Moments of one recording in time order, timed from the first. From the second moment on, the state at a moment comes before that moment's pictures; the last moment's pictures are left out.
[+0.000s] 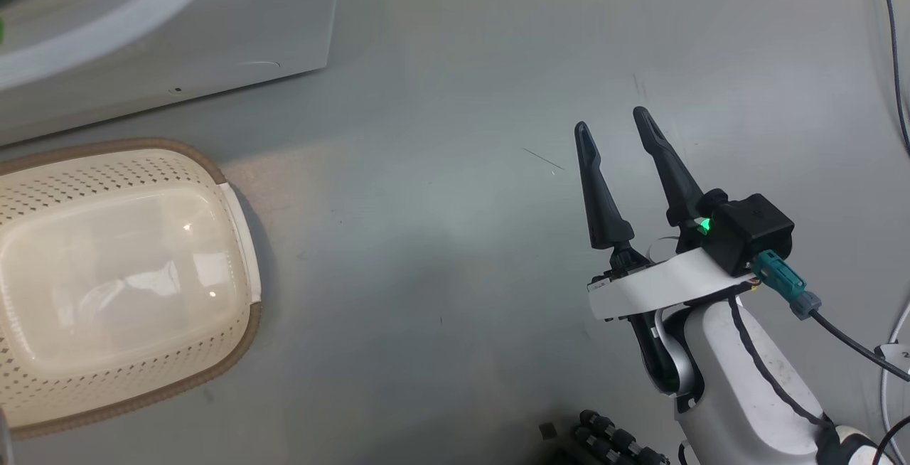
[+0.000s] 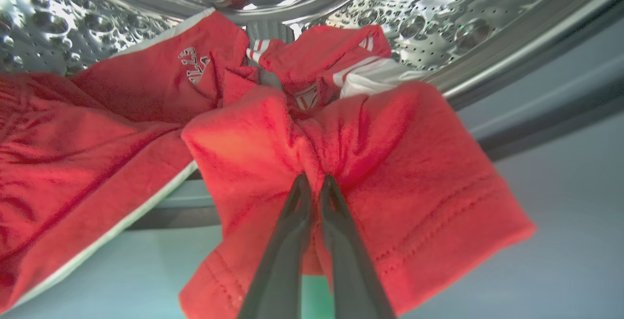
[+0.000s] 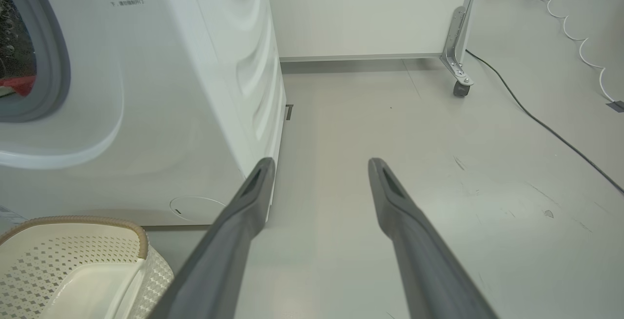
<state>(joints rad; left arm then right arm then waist) -1.08 0.31 -0.05 0.76 -0.36 -0.09 0.29 -0.30 -0.05 0.38 0.09 0.37 -0.07 -0.25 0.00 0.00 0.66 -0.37</state>
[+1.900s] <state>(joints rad) -0.64 0.18 -0.28 0.60 -0.31 -0.13 -0.25 -0.19 -0.06 0.26 0.19 0.30 -0.02 -0.25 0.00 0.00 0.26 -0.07</state>
